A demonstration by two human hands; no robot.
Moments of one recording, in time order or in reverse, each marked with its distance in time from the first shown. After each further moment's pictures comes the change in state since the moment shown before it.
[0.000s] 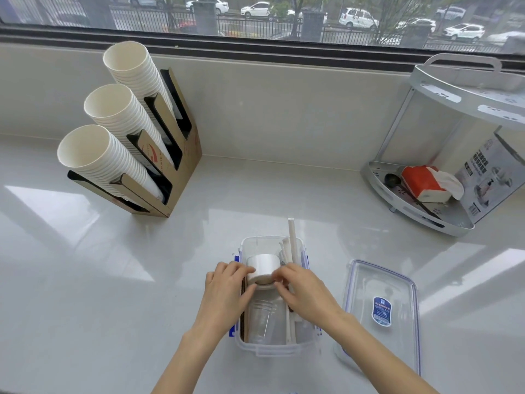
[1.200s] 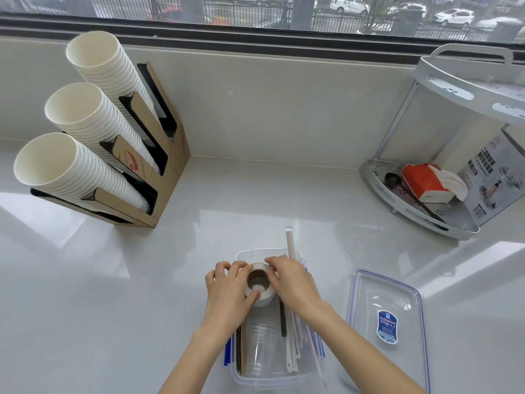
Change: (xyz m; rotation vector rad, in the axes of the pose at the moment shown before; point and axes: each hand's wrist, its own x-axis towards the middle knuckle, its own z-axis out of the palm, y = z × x) left_hand 0.044 0.004 0.014 0.152 -0.183 -0.075; right_hand 0.059 0.000 0.004 -0.028 0.005 0.240
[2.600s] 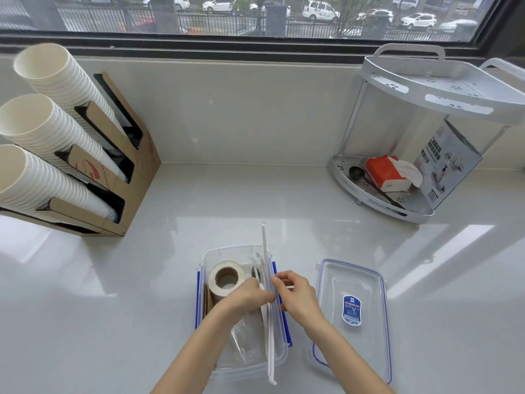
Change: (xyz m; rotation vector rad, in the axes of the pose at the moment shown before) left_hand 0.019 0.075 0.025 -0.564 -0.625 -0.307; right_hand -0.053 0.048 -0.008 0.727 0.099 0.401
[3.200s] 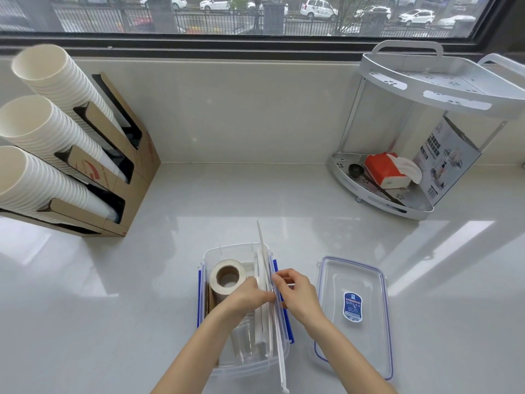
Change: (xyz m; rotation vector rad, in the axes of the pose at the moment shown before) left_hand 0.040 -0.037 0.005 -0.123 -0.046 0.059; right_hand 0.000 0.003 0.002 0.031 0.018 0.009
